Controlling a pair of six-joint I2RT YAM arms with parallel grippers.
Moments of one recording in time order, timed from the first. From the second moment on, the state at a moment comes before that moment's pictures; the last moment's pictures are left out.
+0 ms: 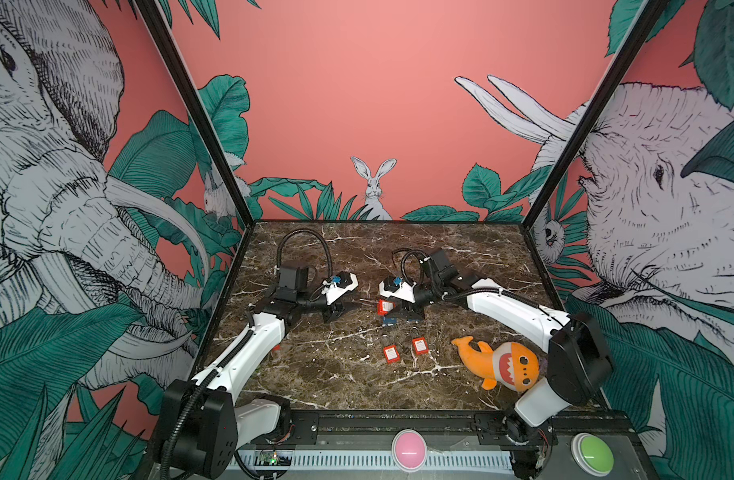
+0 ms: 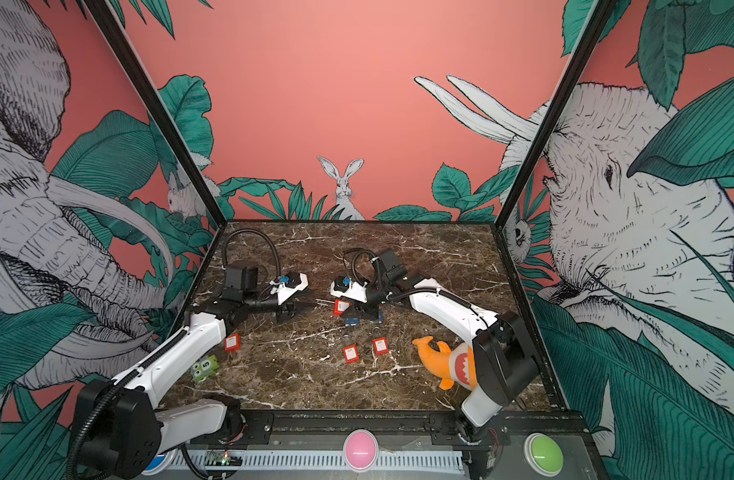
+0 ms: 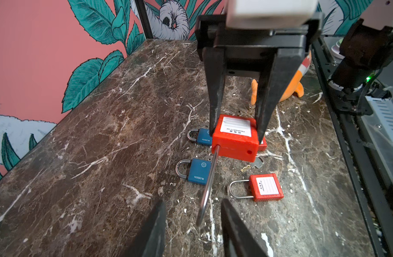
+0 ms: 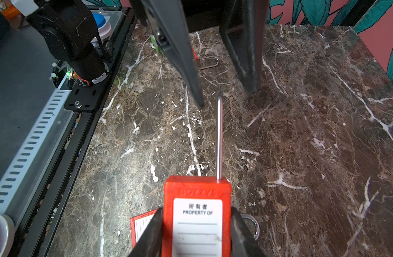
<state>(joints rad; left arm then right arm) -0.28 1.18 0.77 -0.26 0.88 0.70 0.65 1.61 1.20 -0.48 -0.75 -0.77</state>
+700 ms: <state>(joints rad) -0.33 1.23 0.77 -0.28 0.89 0.70 0.65 1.59 1.20 -0.48 -0.74 -0.78</state>
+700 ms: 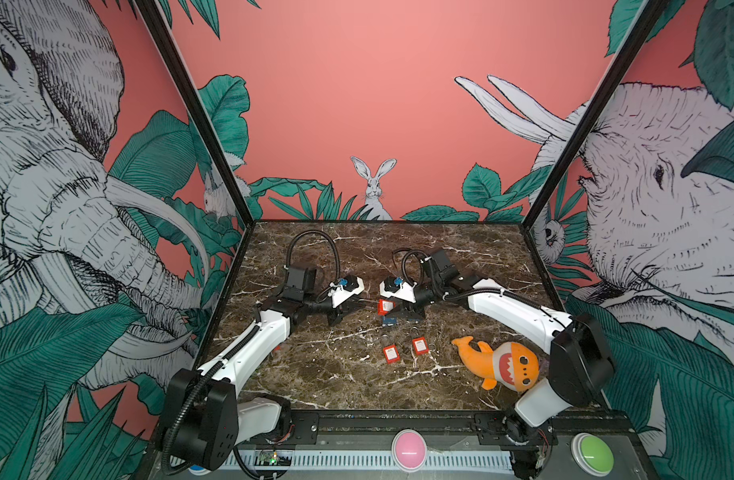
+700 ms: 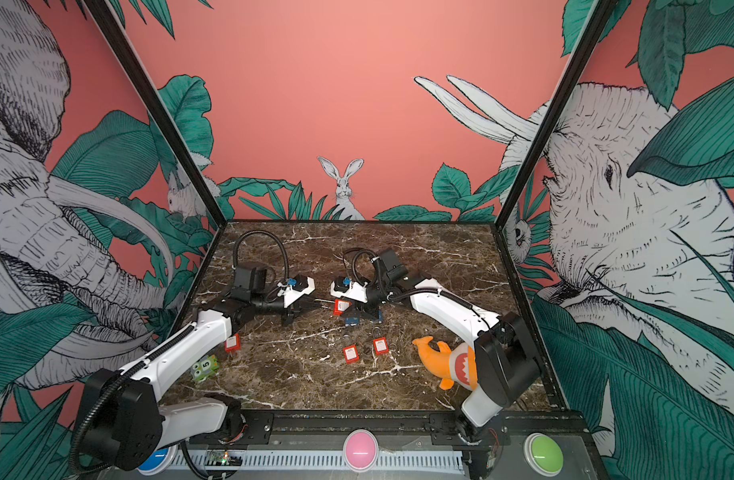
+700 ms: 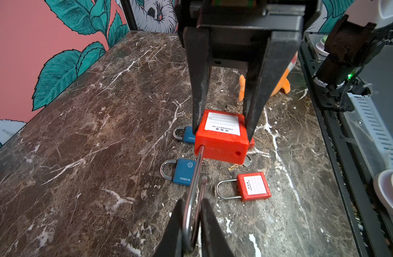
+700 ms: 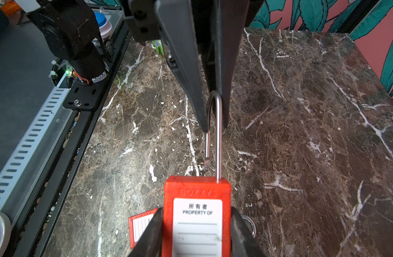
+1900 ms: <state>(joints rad) -0.36 1.28 0.75 -0.04 1.06 0.49 0.59 1.57 1.35 -0.77 -0.66 -0.92</state>
